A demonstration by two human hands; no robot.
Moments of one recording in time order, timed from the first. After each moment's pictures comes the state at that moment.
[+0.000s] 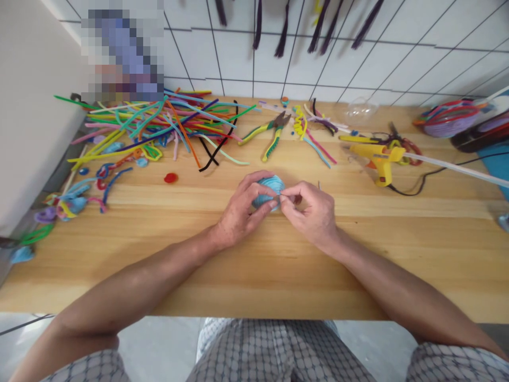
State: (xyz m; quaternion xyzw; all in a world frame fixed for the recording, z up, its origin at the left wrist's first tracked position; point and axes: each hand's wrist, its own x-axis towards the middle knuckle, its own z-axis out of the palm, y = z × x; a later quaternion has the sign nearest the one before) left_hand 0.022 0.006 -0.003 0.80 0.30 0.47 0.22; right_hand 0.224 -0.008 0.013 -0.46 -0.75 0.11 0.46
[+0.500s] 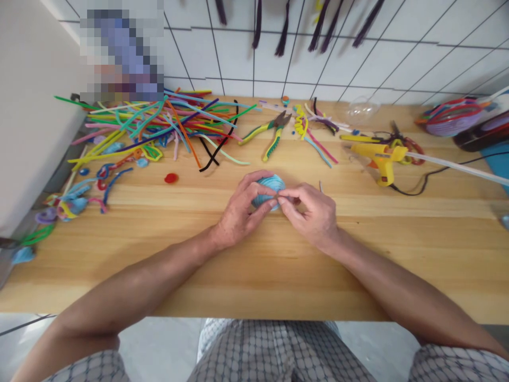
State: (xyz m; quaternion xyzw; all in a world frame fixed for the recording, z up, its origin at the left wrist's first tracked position) left_hand 0.022 0.007 -0.004 0.79 0.30 0.48 0.22; right_hand 0.226 -0.008 0.013 -0.40 -0.79 0.08 0.46
